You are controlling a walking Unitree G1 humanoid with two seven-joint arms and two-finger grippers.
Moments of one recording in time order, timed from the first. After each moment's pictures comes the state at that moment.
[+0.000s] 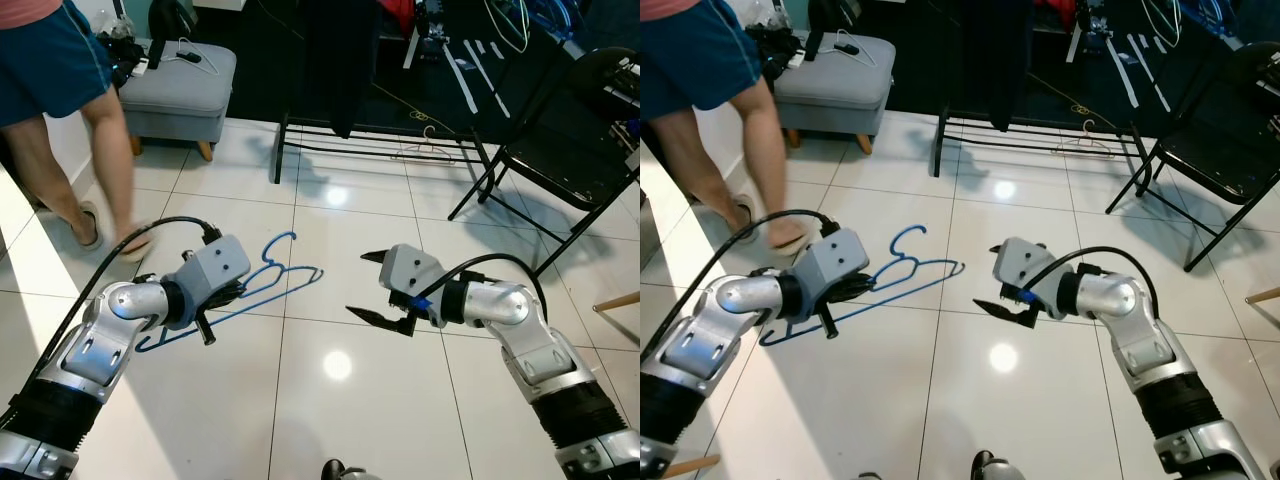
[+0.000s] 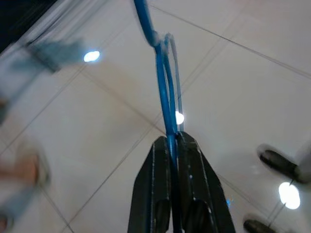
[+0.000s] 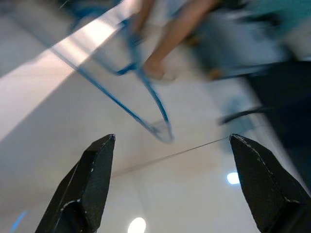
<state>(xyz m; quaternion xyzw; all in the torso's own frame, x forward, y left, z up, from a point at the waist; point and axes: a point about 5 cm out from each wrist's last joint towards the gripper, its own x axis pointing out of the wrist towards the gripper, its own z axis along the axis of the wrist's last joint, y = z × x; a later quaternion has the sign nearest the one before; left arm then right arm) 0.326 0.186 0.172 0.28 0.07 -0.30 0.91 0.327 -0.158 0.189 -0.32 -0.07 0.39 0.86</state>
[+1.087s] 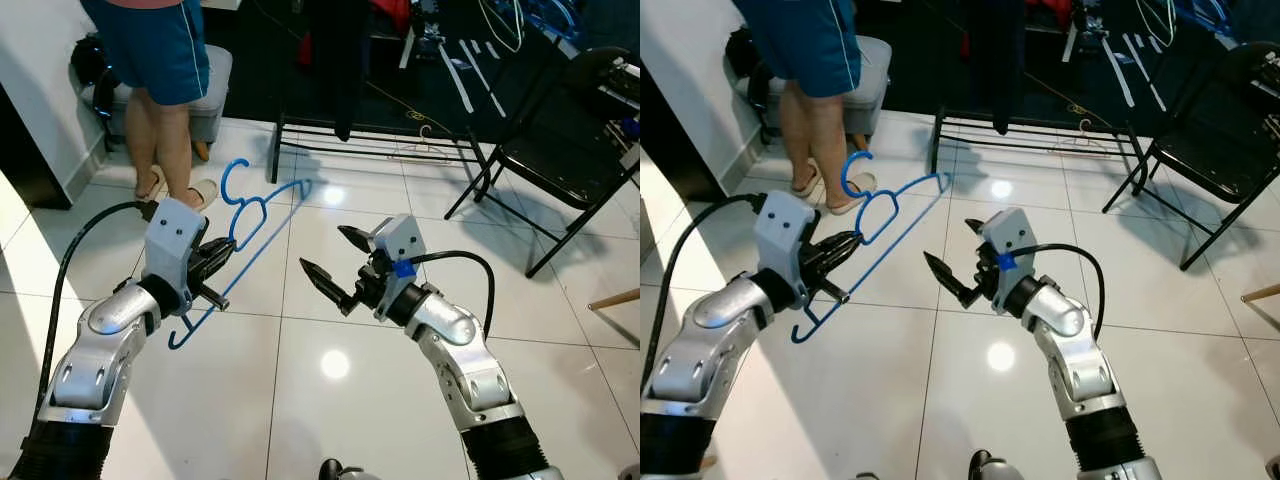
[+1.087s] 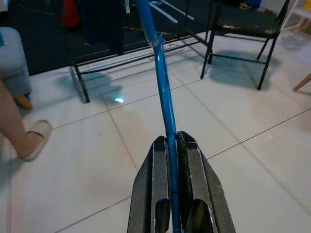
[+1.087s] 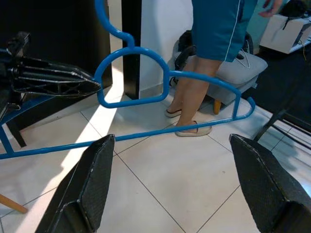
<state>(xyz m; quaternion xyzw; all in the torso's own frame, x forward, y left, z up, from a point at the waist) 0.308 0.179 0.194 0.09 -0.05 -0.22 0.97 0.312 -0.103 0.176 -0.08 -0.10 0.36 0.92</state>
